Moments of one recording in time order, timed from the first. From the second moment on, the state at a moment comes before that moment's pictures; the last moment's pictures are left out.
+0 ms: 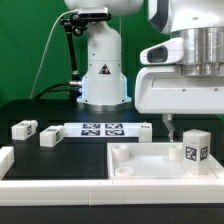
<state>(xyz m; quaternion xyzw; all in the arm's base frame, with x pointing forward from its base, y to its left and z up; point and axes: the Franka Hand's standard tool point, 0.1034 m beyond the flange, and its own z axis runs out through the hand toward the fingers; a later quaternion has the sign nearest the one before) 0.623 0.120 0.078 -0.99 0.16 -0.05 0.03</state>
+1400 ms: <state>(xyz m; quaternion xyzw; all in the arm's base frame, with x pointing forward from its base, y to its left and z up) 0.627 0.114 0.077 -0.99 -0.09 -0.06 0.00</state>
